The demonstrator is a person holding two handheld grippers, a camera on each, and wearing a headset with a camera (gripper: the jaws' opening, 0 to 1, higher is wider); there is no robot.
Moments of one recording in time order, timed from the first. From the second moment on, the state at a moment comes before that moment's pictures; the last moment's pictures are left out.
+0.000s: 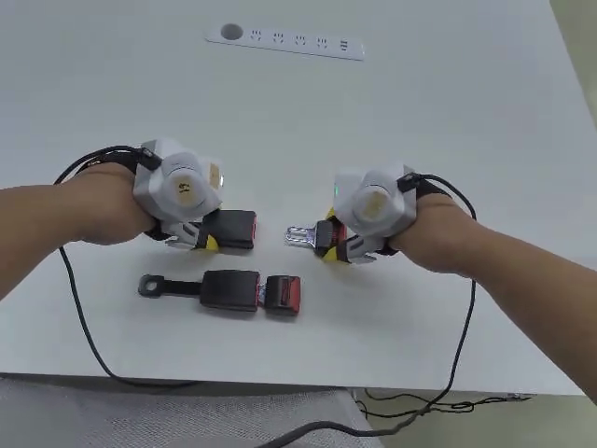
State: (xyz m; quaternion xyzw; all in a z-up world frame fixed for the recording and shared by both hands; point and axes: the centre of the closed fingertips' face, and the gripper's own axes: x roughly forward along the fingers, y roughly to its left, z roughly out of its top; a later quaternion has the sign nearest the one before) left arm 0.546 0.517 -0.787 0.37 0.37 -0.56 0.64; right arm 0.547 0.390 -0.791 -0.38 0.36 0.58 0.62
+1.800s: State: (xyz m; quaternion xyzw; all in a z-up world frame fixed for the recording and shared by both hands) left arm 0.549 0.518 -0.789 0.36 0.36 -0.58 0.63; right arm 0.549 0.450 -0.788 -0.38 0.35 0.60 0.62
